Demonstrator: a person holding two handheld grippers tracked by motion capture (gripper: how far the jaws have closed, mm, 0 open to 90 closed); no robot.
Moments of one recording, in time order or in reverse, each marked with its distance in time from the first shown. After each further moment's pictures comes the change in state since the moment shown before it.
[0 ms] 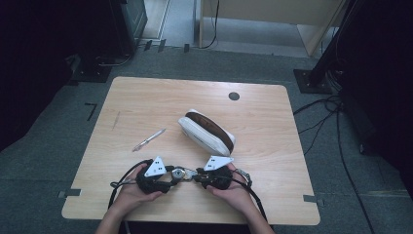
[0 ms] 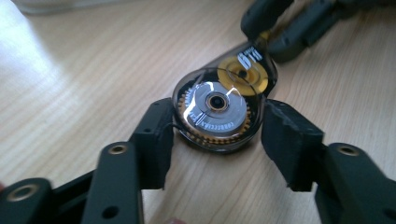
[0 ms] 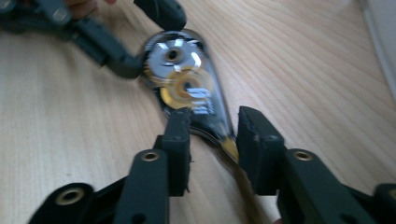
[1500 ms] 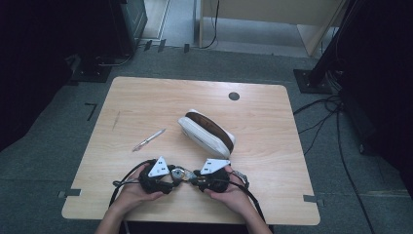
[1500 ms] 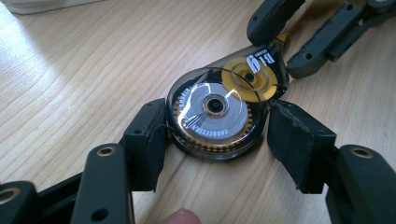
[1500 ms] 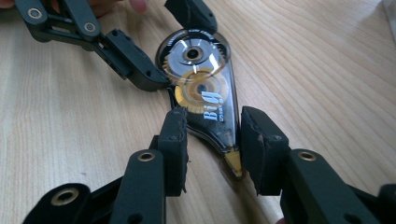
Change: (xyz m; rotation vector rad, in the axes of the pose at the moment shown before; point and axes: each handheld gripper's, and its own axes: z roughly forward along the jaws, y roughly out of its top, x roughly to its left) left arm -0.001 0.000 0.010 0.053 -0.008 0.041; right arm 0.009 0.002 0.004 0.004 0.010 -0.055
